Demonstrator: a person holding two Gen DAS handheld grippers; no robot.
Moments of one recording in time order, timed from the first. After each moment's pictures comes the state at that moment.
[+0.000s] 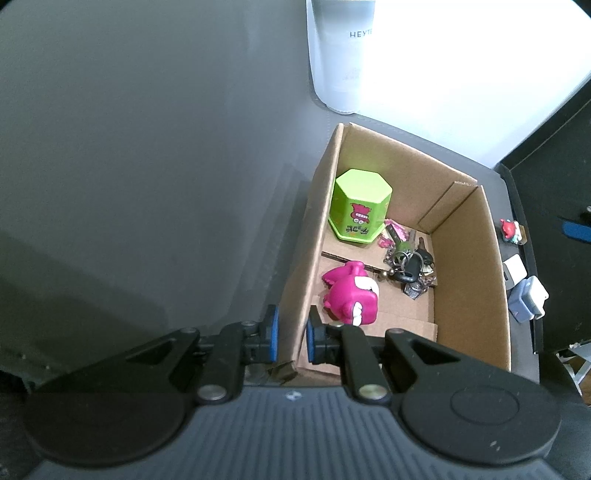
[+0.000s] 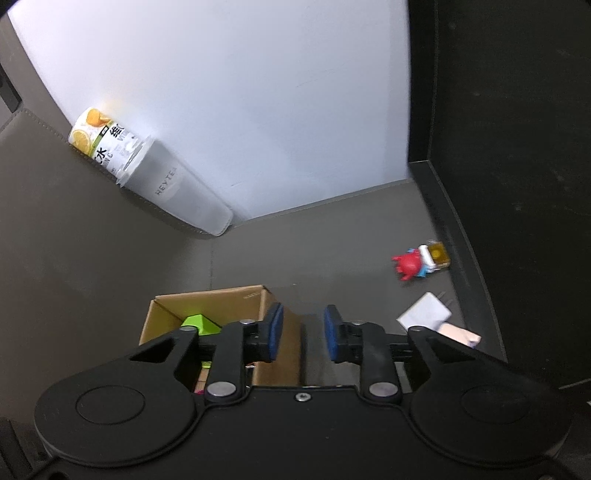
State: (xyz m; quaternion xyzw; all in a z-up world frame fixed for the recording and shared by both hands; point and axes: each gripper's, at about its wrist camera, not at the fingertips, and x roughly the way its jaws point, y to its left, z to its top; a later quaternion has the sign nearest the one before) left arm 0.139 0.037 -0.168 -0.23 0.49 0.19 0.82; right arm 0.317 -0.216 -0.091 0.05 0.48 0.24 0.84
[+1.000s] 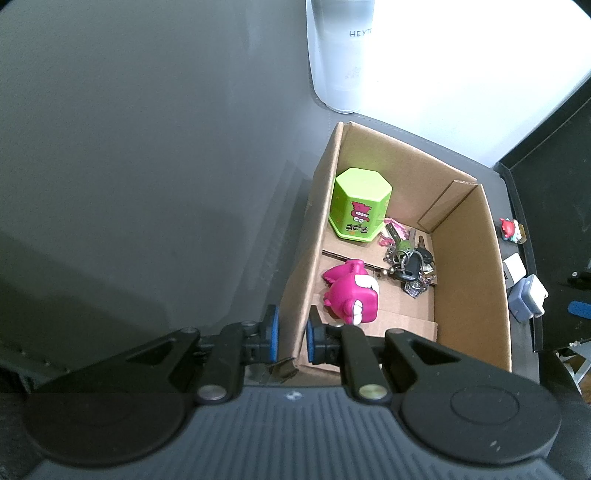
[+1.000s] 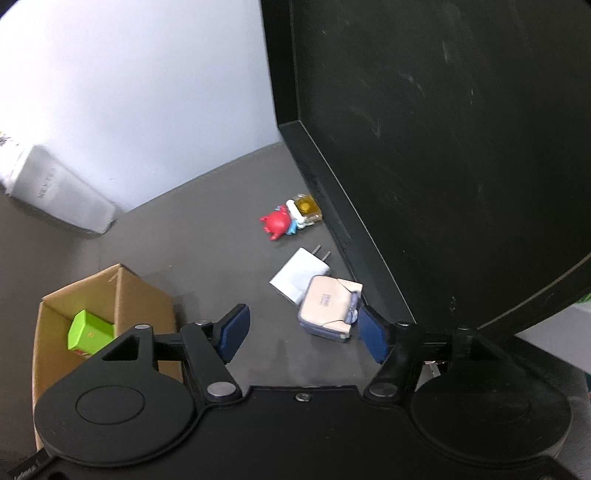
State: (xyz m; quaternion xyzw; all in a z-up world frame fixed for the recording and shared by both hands) left arm 0.139 0.038 -0.171 -0.23 0.49 0.19 0.82; right arm 0.317 -0.269 -0.146 0.05 0.51 0.08 0.86
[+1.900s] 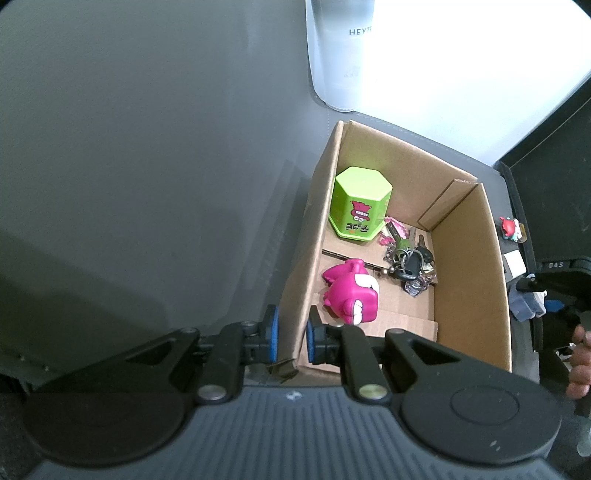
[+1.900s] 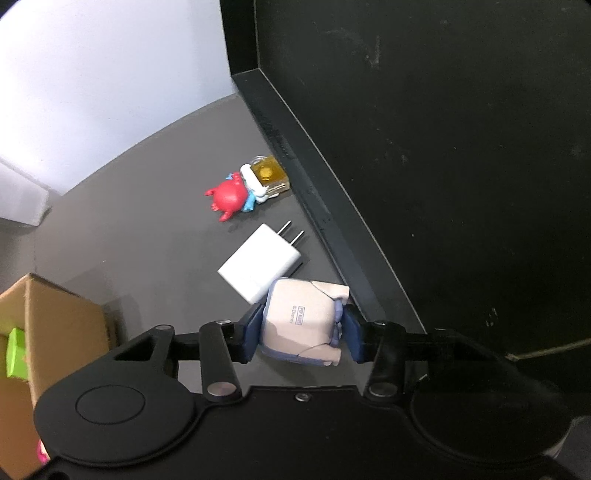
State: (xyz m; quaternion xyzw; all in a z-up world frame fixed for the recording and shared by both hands) left arm 0.140 0.038 -0.170 -0.23 0.49 0.19 0.82; right arm 0.355 -0.260 -0.199 0.04 0.56 0.03 0.83
